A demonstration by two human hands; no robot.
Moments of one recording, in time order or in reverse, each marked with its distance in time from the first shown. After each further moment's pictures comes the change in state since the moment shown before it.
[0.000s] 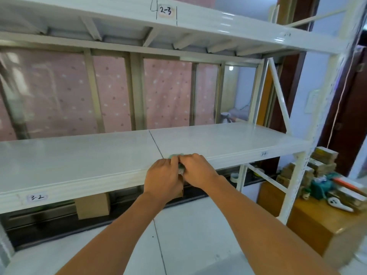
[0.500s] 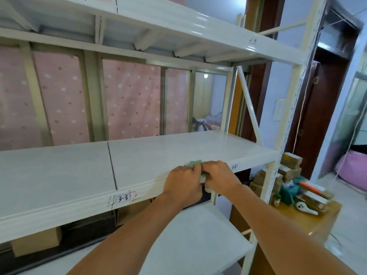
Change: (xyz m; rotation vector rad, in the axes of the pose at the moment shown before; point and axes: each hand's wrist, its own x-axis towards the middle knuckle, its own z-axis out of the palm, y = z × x) left_hand 0.098 0.129 0.061 -0.010 -0.162 0.259; right_hand -0.032 0.182 -0.033 -0.087 0.090 0.146
